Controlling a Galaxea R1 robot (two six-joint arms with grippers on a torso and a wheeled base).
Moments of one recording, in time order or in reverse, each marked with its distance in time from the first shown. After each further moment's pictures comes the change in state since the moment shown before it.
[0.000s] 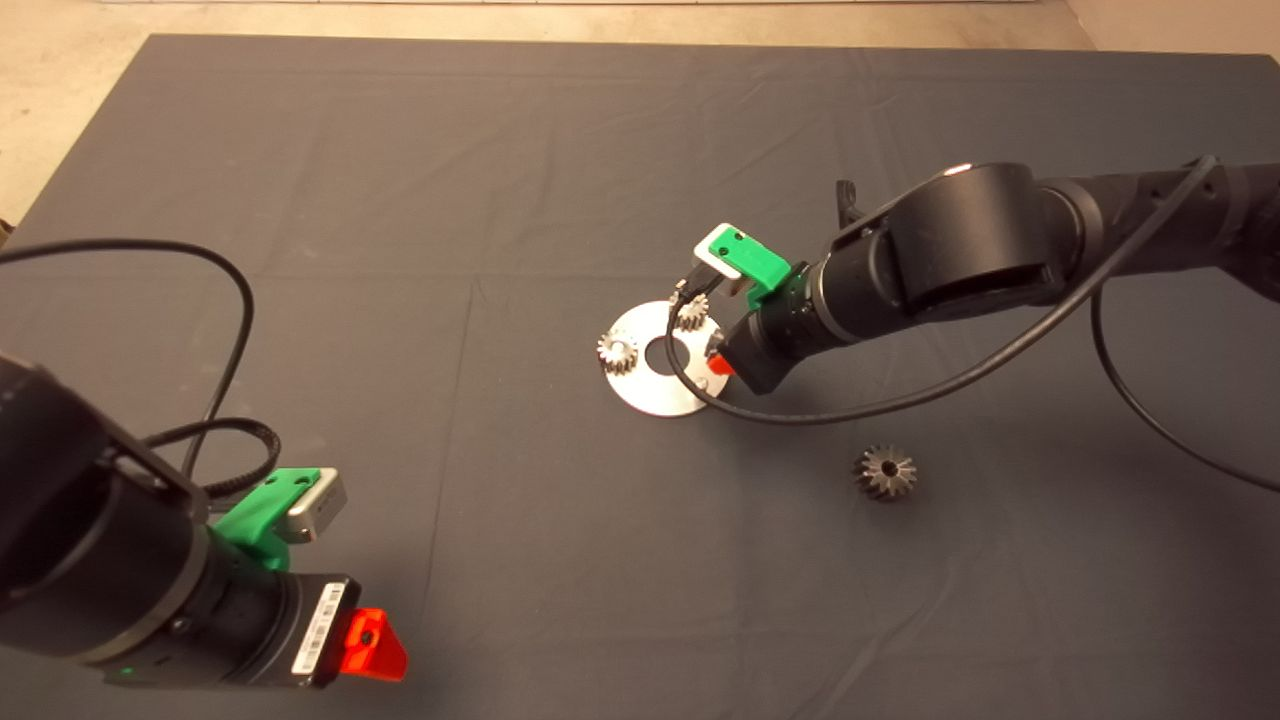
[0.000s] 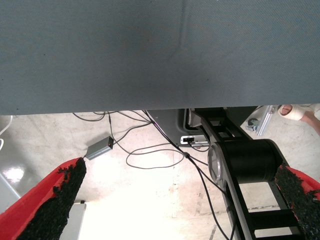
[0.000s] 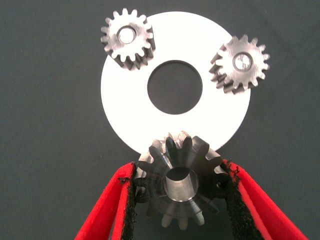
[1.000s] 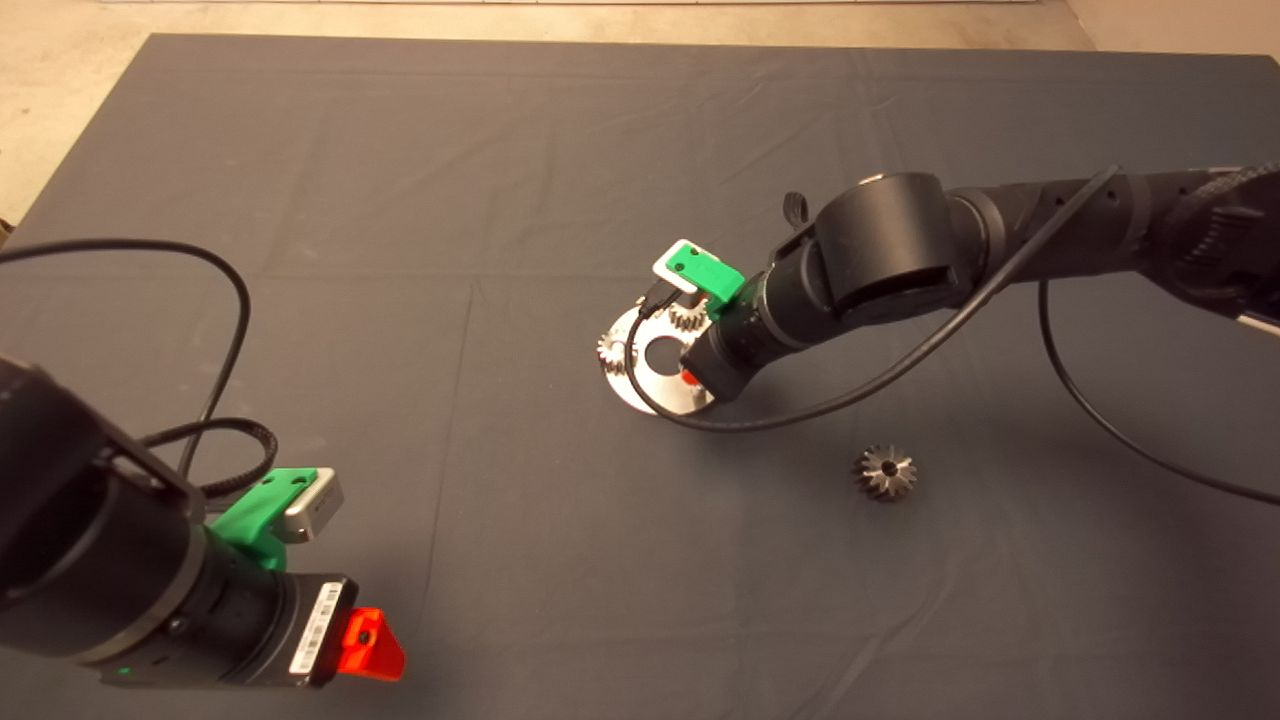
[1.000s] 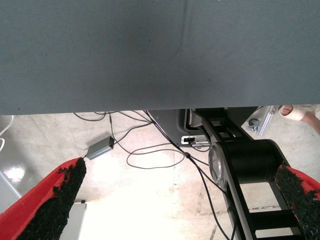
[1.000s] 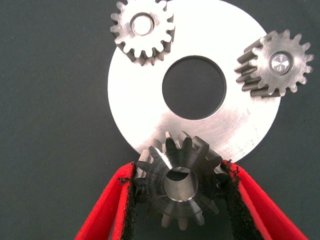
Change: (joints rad) left arm 0.000 -0.001 0.000 0.000 0.003 0.000; right arm -0.035 0.082 -0.077 0.017 -0.052 -0.042
